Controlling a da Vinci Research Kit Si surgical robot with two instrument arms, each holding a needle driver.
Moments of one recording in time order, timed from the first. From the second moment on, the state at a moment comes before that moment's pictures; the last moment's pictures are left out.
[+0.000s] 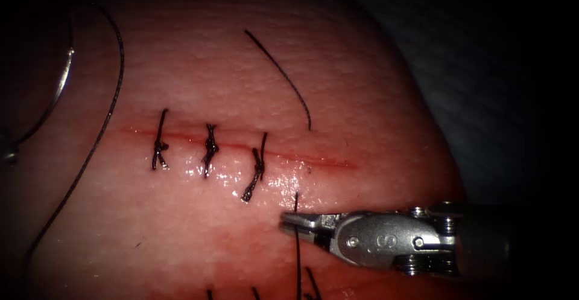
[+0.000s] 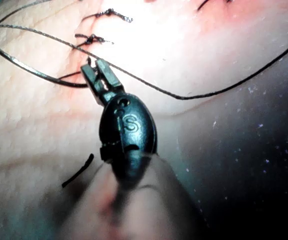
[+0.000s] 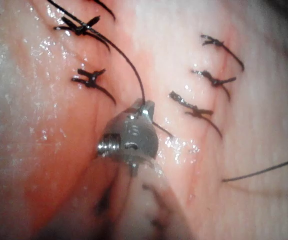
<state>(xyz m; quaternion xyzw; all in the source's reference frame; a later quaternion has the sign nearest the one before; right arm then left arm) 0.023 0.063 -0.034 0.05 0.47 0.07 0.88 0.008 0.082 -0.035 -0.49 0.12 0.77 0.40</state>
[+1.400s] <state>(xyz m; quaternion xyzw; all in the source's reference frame) 0.025 0.059 -0.043 0.09 0.49 0.07 0.87 0.007 0.082 -0.035 -0.49 0.12 0.77 0.39</state>
